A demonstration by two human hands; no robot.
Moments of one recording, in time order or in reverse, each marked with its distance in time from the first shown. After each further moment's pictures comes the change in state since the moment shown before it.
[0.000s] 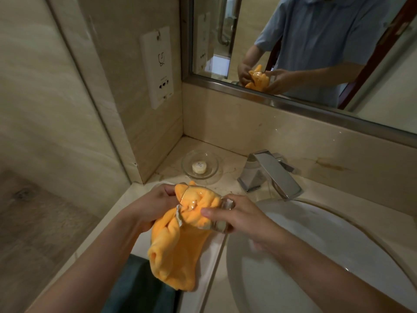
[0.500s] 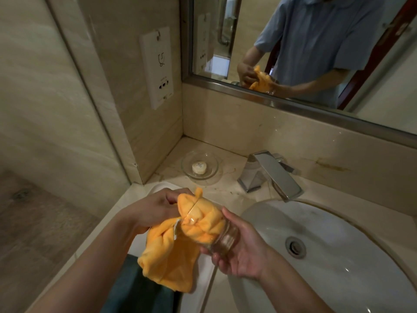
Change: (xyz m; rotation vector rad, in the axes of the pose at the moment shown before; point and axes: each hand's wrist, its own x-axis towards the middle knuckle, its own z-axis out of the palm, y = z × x) left_hand -0.005 0.002 -0.003 0.067 -0.204 0.155; right_hand -0.006 0.033 0.013 0.807 -0.306 0.591
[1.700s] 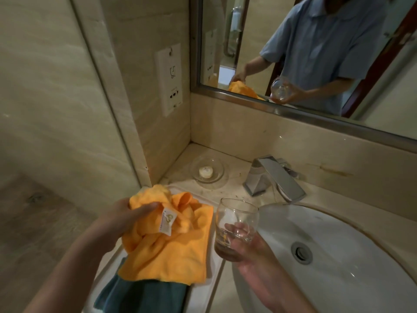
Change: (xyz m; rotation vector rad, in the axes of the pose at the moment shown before) left_hand -0.060 0.004 -0.014 0.036 0.772 -0.574; right_hand -0.011 0.041 -0.003 0.181 -0.093 -0.736
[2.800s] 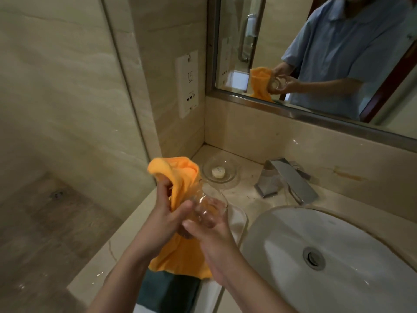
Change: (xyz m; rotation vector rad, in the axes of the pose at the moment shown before) left_hand -0.056 0.004 0.044 -0.182 -0.086 0.623; right_hand 0.020 0.029 0.073 -0.460 -0.036 -0.007
